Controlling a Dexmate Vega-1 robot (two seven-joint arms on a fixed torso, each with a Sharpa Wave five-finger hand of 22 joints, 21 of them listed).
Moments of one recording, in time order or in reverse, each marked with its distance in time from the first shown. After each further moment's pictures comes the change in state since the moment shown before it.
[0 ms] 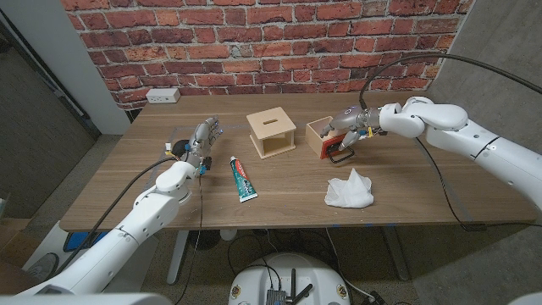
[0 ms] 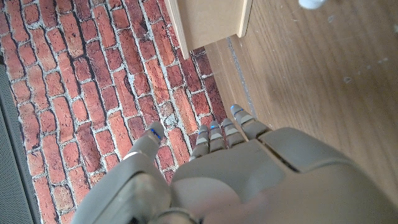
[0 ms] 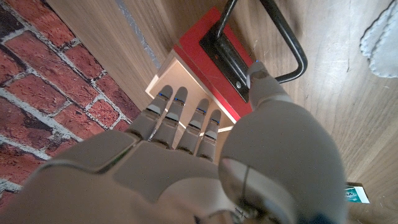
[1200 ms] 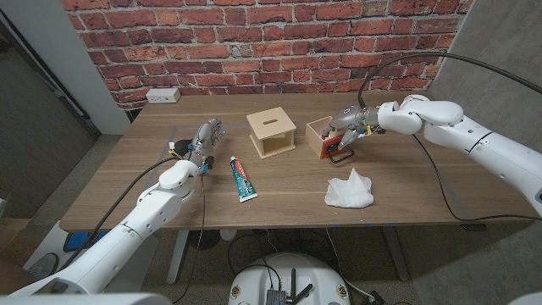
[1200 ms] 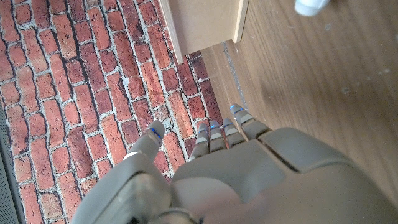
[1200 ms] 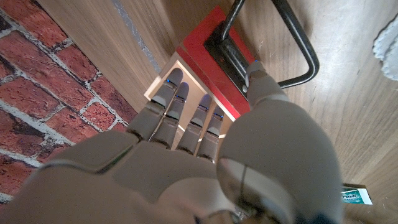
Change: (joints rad) left arm -0.036 -0.013 0.021 0.038 -0.008 0.019 -0.015; left_hand 0.000 0.000 0.014 -0.003 0.000 0.016 0.009 0.004 0.005 0.005 0.005 0.000 0.000 0.006 0.006 0.000 0.000 0.008 0.000 0.000 0.000; right arm 0.055 0.035 -0.037 0.092 0.006 0.054 -0.019; right_hand 0.044 0.044 -0.054 -0.002 0.000 0.134 0.003 0.028 0.008 0.098 -0.001 0.006 0.014 0.067 -0.005 0.051 0.030 0.232 -0.042 0.070 0.011
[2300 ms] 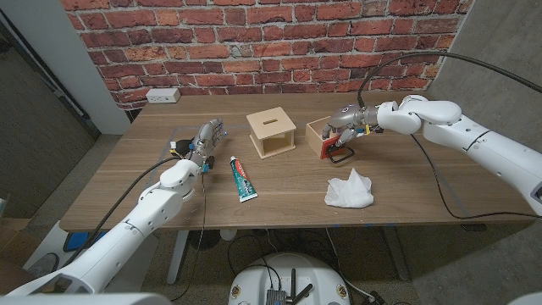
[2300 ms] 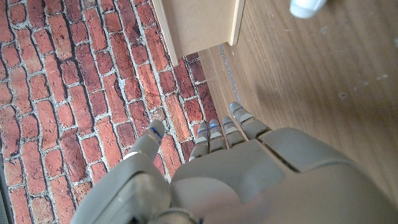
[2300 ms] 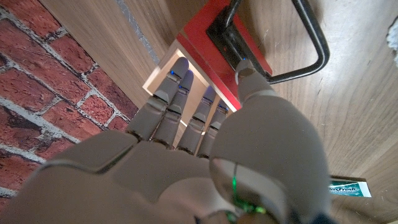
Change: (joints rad) left arm -0.023 -0.007 0.011 0.032 -0.009 0.008 -0.020; left_hand 0.000 0.000 0.014 -0.014 -0.004 0.005 -0.006 0.000 -0.003 0.025 -0.004 0.008 0.000 0.023 -0.006 0.000 -0.002 0.023 -0.005 0.002 0.000; right arm 0.023 0.015 -0.018 0.047 0.000 0.034 -0.055; right_hand 0.102 0.044 -0.016 0.000 0.005 0.182 -0.016 0.038 0.000 0.159 -0.017 0.026 -0.003 0.181 -0.012 0.043 -0.001 0.161 -0.033 0.027 -0.009
